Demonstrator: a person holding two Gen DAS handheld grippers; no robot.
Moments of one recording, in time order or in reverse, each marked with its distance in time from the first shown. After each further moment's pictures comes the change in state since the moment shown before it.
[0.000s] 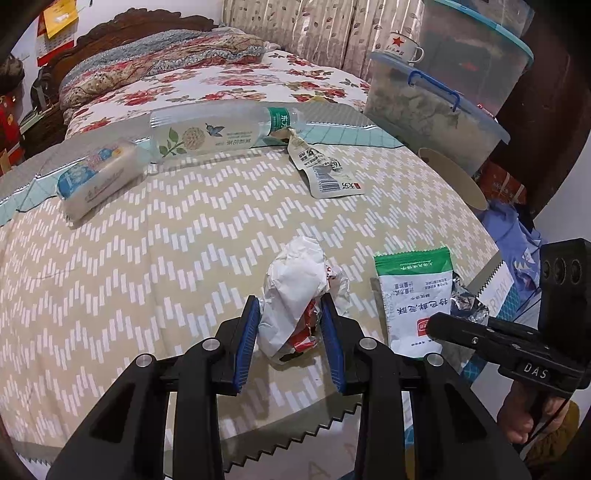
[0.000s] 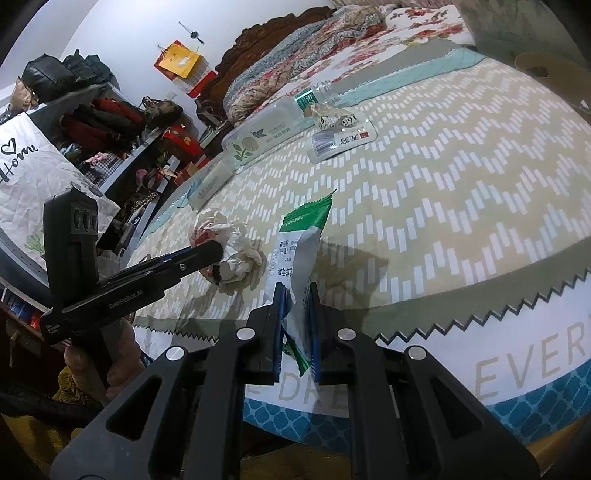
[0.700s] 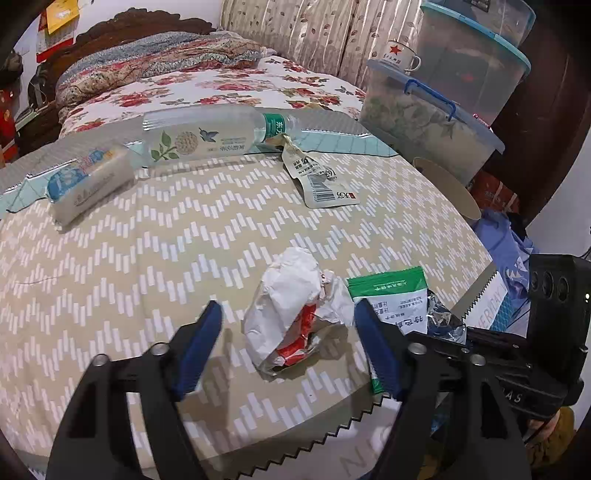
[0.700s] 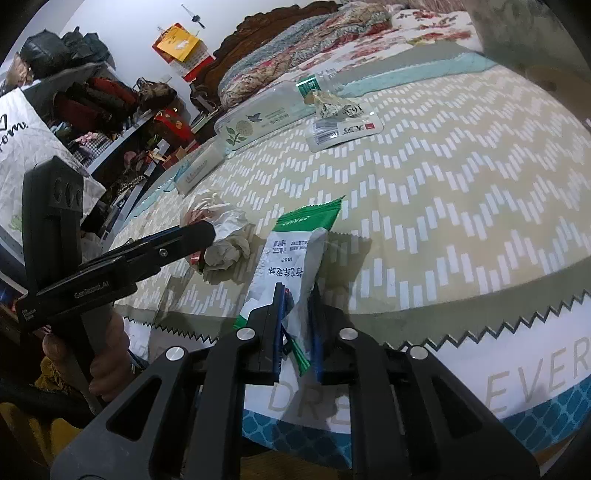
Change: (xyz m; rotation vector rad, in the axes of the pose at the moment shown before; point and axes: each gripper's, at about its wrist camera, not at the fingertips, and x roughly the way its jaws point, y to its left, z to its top) left arm 0.007 0.002 0.006 -0.012 -0.026 -0.045; right arm 0.018 0.010 0.002 -0.070 0.031 -0.073
